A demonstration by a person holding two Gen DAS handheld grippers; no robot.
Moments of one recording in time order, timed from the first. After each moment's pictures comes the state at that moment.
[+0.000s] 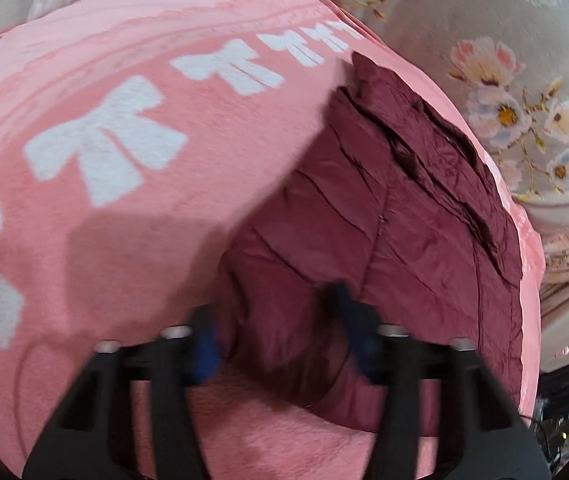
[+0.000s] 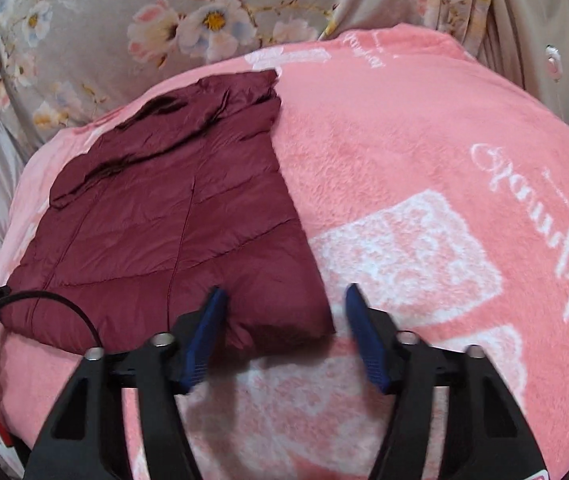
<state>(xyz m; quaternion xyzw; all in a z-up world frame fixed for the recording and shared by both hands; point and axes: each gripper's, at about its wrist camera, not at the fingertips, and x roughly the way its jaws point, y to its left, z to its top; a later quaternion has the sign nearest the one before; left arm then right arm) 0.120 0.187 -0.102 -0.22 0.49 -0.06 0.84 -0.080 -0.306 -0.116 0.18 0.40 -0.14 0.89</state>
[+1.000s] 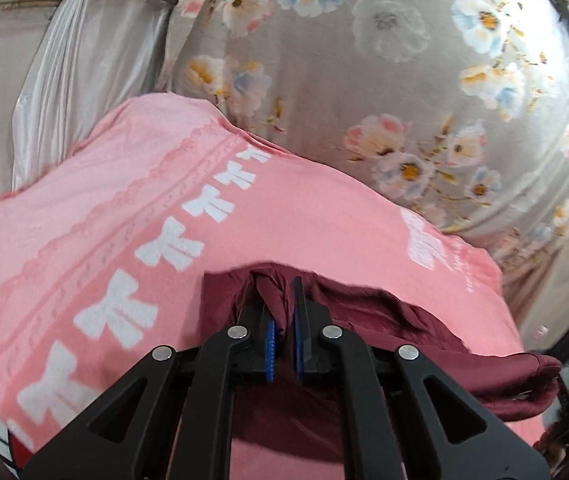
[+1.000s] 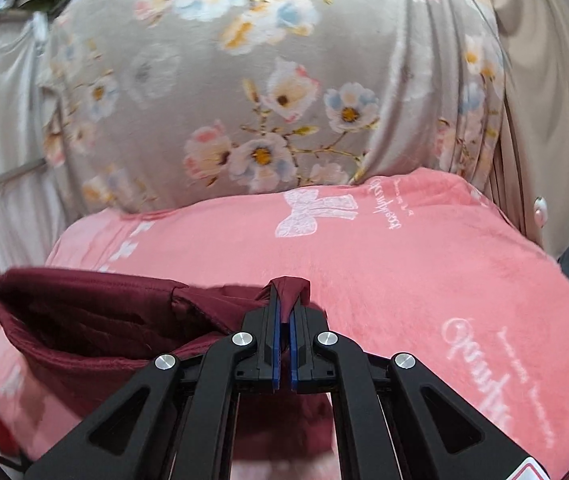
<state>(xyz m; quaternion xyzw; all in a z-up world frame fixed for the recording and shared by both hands) 0.077 0.173 0.070 -0.14 0.30 -0.12 0.93 -0.085 -0.291 0.022 0.12 0.20 -0.14 0.96</state>
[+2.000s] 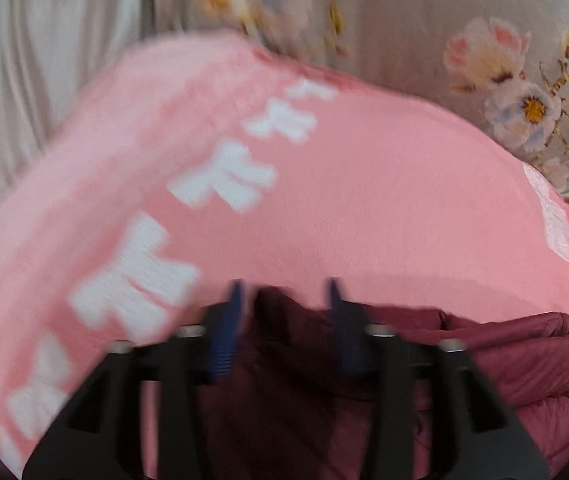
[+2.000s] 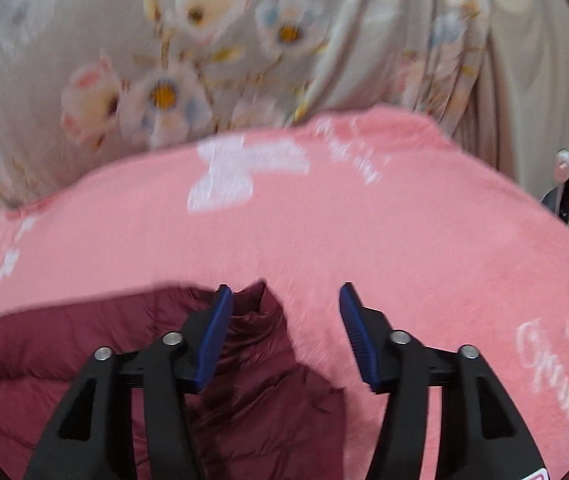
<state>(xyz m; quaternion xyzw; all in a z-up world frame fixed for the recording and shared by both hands) 0.267 0.103 -0.040 -0.02 0.36 0.03 0.93 0.084 -0.320 -0.043 0.14 0.26 -0.29 0.91</state>
